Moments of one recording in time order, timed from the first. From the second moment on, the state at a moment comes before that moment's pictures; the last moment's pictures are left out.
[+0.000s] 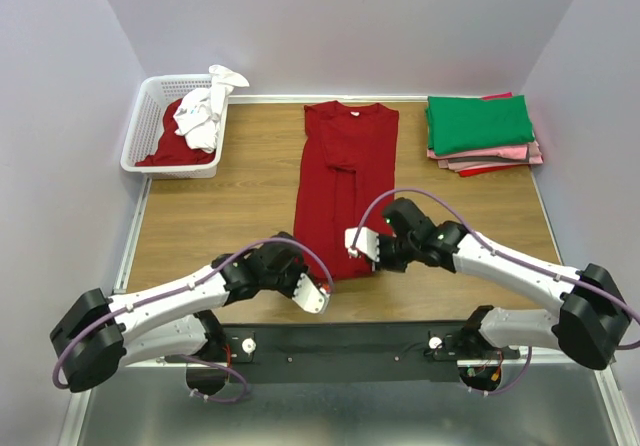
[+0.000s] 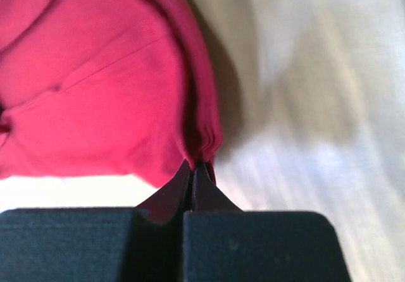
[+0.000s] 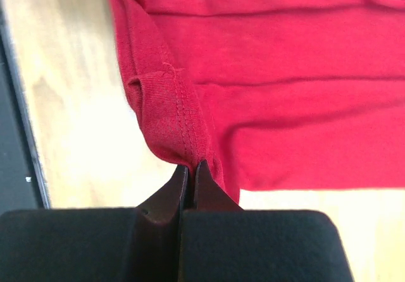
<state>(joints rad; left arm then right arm) -0.97 1.00 0.47 -0.39 0.11 1.12 0.83 1.22 0.73 -0.52 -0.29 -0.71</state>
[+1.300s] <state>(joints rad) -0.46 1.81 1.18 0.03 0.24 1.22 0.33 1.96 1.54 -0.52 -0.33 -0.71</state>
